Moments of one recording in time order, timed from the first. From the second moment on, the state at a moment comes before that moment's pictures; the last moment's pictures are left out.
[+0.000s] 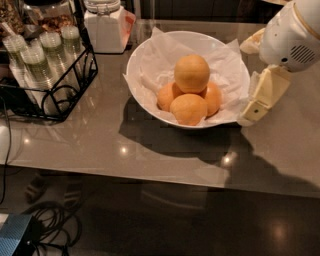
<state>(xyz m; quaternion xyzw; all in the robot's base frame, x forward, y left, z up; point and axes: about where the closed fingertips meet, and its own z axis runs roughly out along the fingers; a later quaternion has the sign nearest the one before) 0.486 -0.169 0.973 -0.60 0.76 0.05 0.24</state>
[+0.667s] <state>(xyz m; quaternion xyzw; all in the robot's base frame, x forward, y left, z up) 0.523 -0.123 0.964 -0.60 0.73 0.17 0.29</state>
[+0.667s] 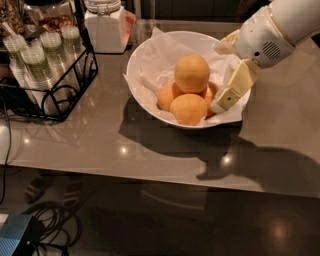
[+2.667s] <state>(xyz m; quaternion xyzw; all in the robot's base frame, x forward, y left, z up) 0.566 -0.057 0.943 -0.67 0.67 0.21 0.24</state>
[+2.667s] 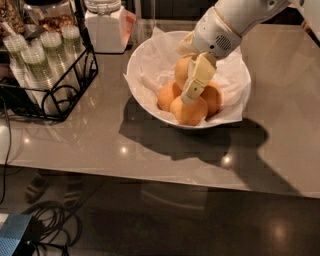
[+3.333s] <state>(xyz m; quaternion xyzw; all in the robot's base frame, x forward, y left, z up) 0.585 -0.065 0.955 -0.68 0.68 0.17 0.23</state>
